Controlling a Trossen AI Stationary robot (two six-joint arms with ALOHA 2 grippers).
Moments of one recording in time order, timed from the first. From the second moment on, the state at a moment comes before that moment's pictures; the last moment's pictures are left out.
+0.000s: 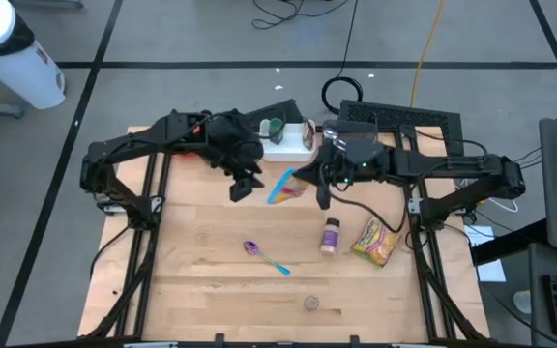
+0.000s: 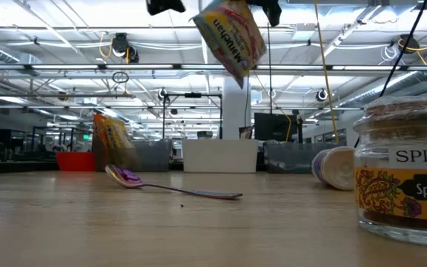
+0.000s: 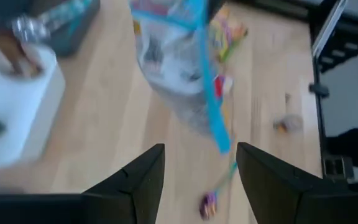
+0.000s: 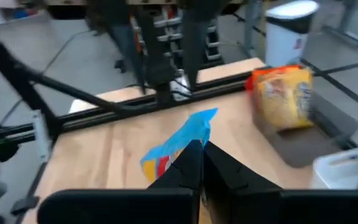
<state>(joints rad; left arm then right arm) 0.17 1.57 1.83 -1.12 0.21 -0.10 -0.07 1.30 1.19 -0.18 0.00 0.20</state>
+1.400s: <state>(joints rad) 0.26 1.63 1.62 -0.56 0.33 -0.32 -0.16 1.25 1.17 -0.19 0.00 0.12</state>
